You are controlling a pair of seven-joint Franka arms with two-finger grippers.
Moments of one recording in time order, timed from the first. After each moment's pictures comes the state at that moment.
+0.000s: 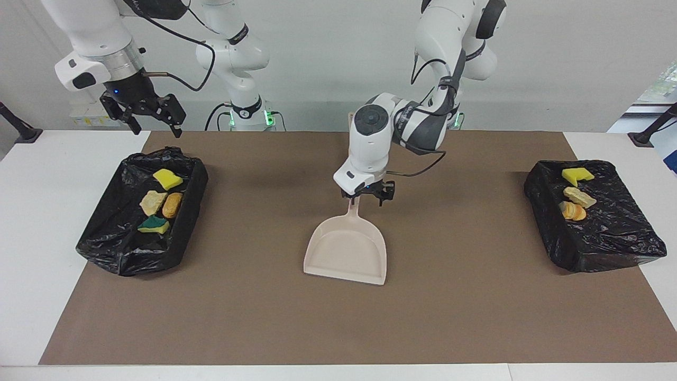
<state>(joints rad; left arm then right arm) -0.58 0.37 -0.03 -1.58 0.02 1.88 -0.50 0.03 -0.03 -0.10 -1.55 -0.01 1.52 0.04</state>
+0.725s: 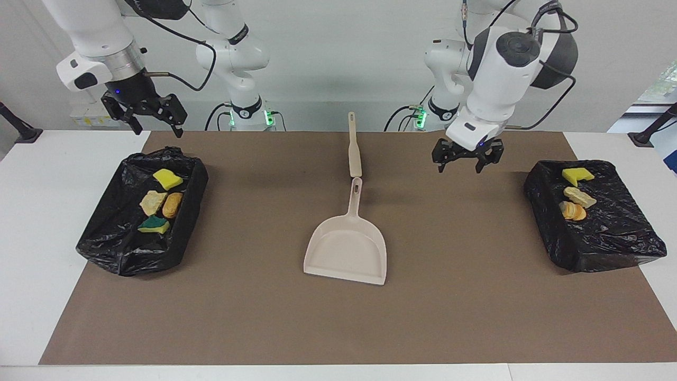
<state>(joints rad) -0.28 0.00 -0.01 -1.71 0.02 1.66 -0.15 0.03 -0.03 -0.09 -1.55 -0.01 1.51 0.04</state>
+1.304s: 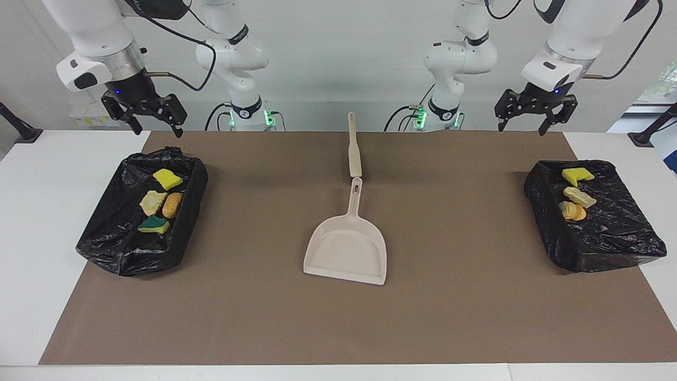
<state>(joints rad) -0.11 -0.13 -0.01 -1.65 0.02 1.52 0.11 0.03 -0.03 -0.09 -1.55 -0.01 1.51 0.04</state>
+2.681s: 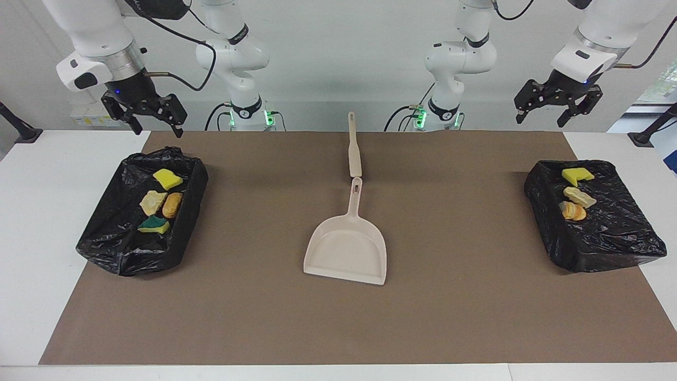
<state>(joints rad) -0.06 -0.06 0.00 -1.51 -0.01 1.42 0.12 0.03 -0.03 -0.09 -1.55 -0.01 1.51 0.04</state>
